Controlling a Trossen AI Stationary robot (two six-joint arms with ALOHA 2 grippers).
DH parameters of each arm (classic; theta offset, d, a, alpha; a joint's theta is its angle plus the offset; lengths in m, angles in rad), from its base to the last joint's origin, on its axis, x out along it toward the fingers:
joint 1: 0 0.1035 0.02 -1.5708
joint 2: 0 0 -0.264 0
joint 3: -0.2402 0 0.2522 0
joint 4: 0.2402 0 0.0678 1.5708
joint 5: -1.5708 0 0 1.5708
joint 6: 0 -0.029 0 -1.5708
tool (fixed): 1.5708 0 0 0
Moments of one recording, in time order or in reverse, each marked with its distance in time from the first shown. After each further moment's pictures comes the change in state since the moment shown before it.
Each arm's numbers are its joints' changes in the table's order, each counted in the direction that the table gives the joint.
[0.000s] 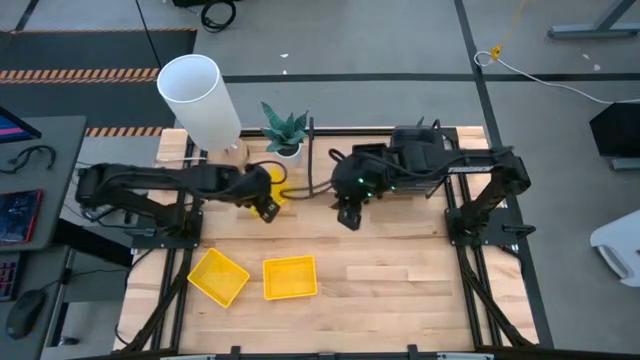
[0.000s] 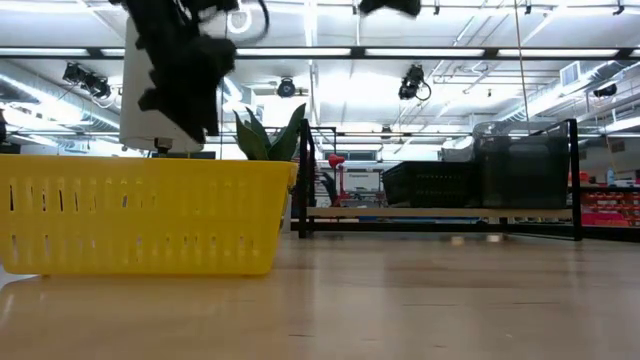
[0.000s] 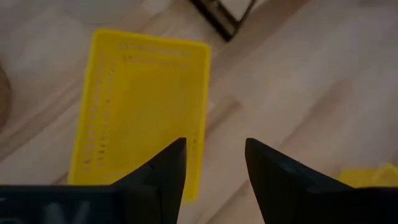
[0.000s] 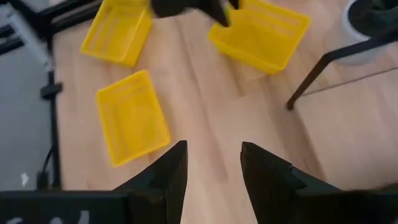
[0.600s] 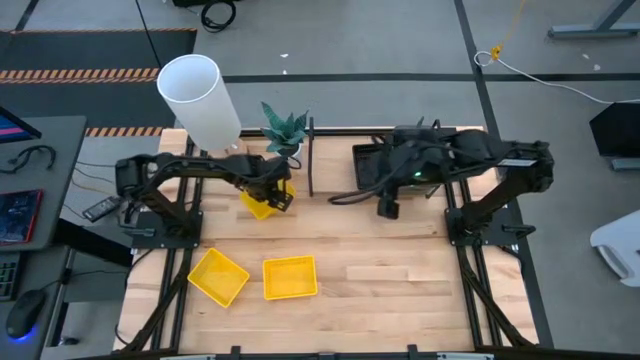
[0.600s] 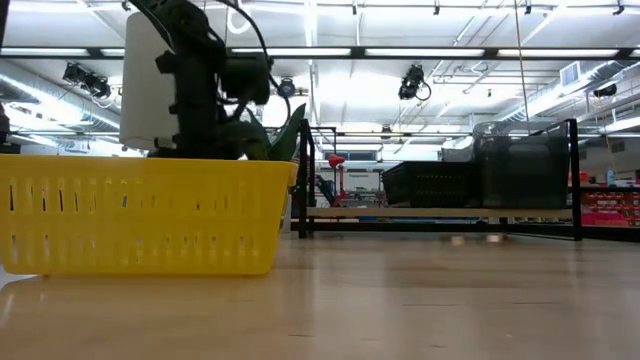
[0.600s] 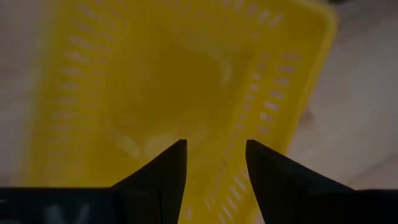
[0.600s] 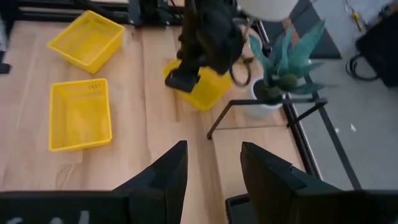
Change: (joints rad) left arm 0.219 0.333 0.000 -0.074 -0.234 0.032; right arm 0.106 -0.170 -0.109 0.174 -0.309 0.288
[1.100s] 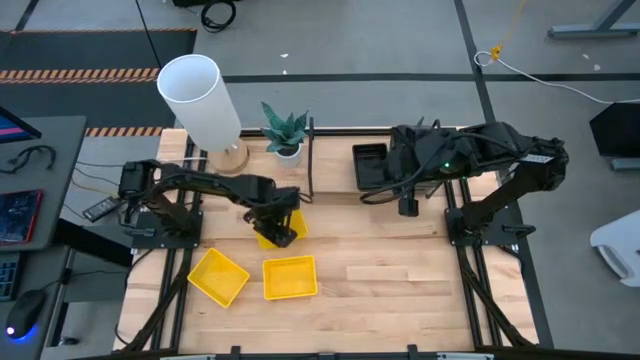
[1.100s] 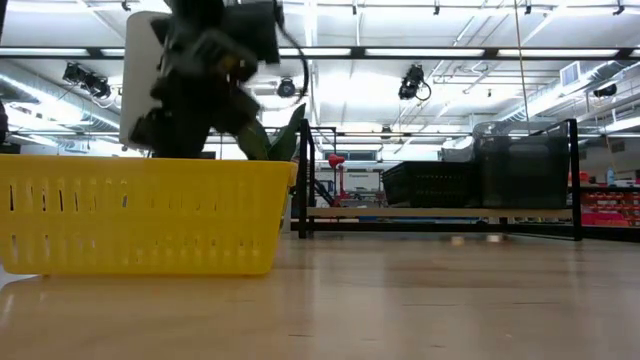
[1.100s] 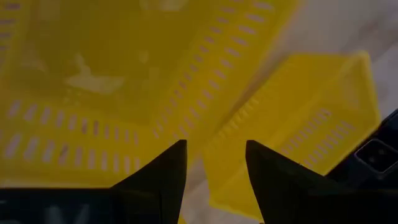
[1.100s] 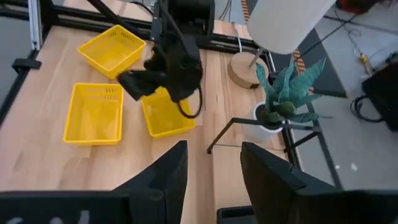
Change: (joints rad) left arm -0.238 0.033 -0.087 0.070 -0.397 0.082; right arm 0.018 -0.087 0.000 -0.018 0.049 0.143
